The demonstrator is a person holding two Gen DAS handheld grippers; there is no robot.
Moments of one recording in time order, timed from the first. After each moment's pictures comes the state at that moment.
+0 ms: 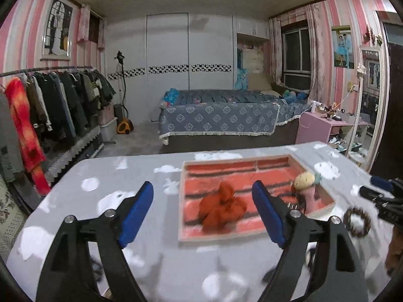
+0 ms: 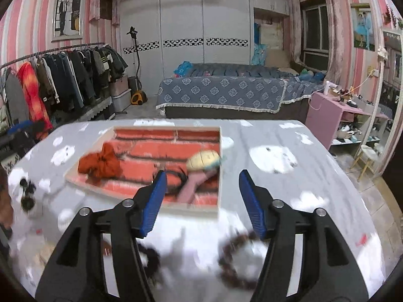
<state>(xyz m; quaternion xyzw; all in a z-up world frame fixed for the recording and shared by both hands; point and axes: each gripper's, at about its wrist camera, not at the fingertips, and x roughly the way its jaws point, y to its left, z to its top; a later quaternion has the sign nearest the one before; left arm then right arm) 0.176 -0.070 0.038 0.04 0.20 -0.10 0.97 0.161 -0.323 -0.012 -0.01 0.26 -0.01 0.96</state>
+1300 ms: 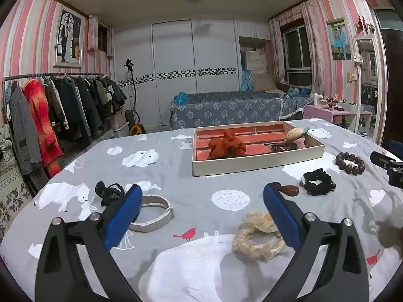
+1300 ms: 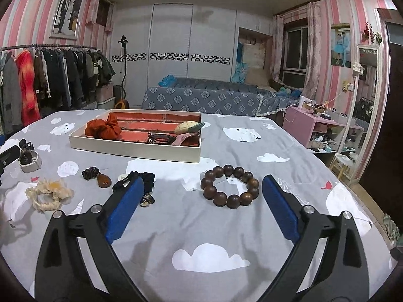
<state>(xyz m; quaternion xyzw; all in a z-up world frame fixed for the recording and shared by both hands) 0.050 -0.056 -0.031 0.06 0.18 -0.07 0.98 0.049 -0.302 -0.053 -0.05 0.21 -0.07 0.97</state>
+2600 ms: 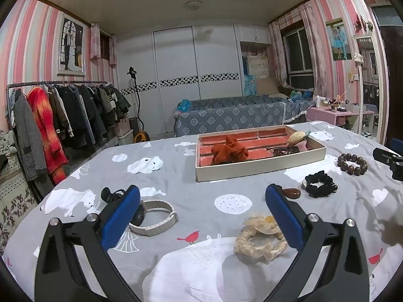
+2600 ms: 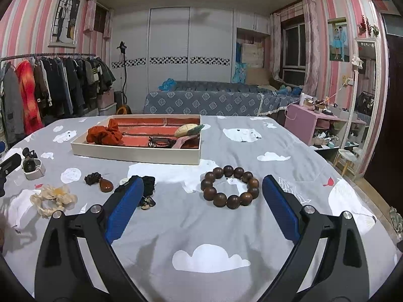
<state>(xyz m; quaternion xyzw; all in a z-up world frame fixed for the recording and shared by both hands) 0.042 -0.059 -0.029 0.07 0.15 -0.06 0.98 0.045 -0.311 -0.054 -0.02 0.20 -0.06 0.98</state>
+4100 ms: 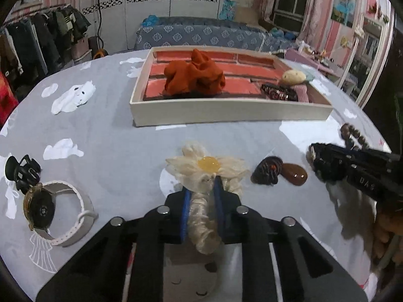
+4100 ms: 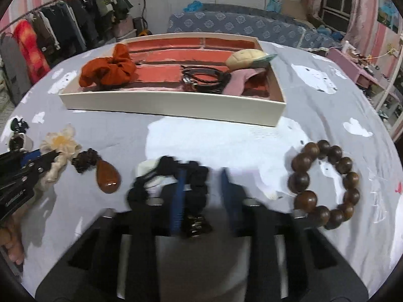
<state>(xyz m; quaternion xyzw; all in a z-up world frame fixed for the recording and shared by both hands) 0.172 -0.088 -0.073 0.02 0.41 -0.16 0.90 0.190 -0.264 -0.104 -0.03 0.43 0.02 0.90</state>
